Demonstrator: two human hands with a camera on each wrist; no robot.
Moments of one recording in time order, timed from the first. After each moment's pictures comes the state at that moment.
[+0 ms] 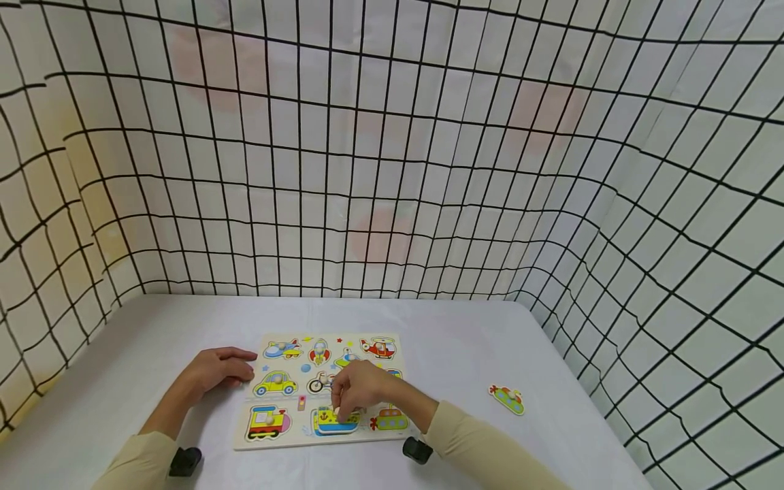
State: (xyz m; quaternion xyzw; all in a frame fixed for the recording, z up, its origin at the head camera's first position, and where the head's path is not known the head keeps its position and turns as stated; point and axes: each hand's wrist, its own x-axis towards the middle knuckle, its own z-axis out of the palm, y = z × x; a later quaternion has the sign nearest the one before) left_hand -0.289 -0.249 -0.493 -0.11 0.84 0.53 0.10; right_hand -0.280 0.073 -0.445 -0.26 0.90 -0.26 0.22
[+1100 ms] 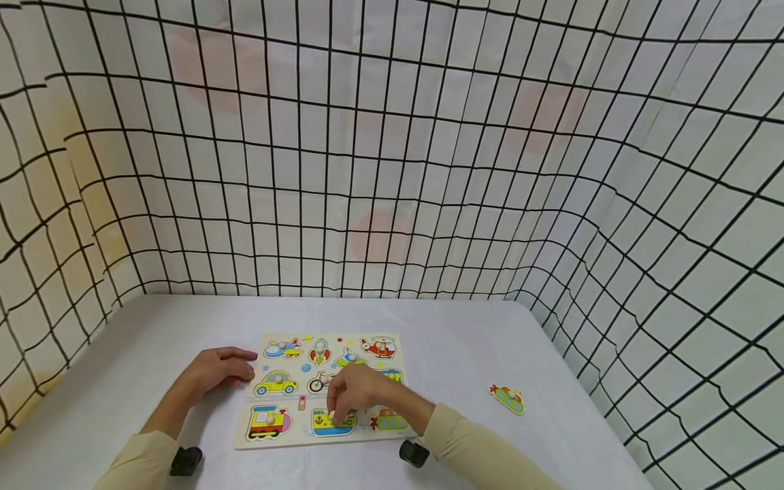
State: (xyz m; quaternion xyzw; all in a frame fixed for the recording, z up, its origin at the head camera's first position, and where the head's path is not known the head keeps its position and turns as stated) left_hand -0.288 -0.247 -0.491 -0.10 0.84 0.52 0.10; right_hand -0.274 0.068 -0.449 -0.23 0.90 -0.29 0.24
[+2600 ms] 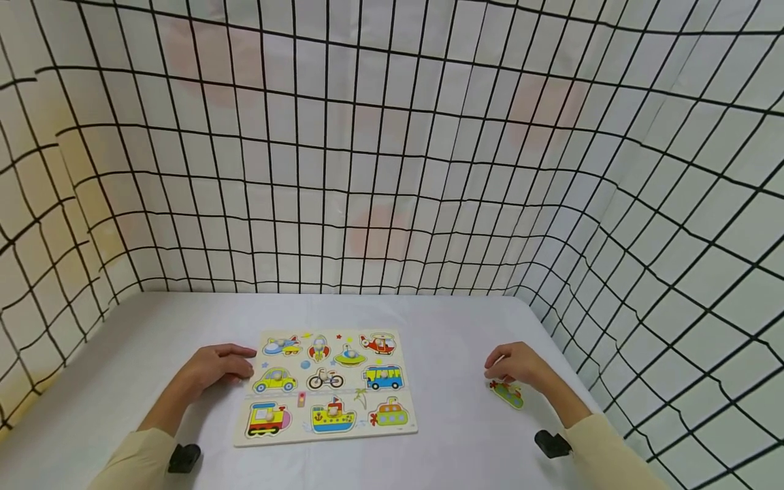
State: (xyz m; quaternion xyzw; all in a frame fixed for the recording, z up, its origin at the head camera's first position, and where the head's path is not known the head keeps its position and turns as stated) left_hand -0.291 -0.249 -0.493 -0.10 0.84 0.52 0.10; right_hand -0.310 0.344 -0.450 0.00 0.93 -0.35 0.13
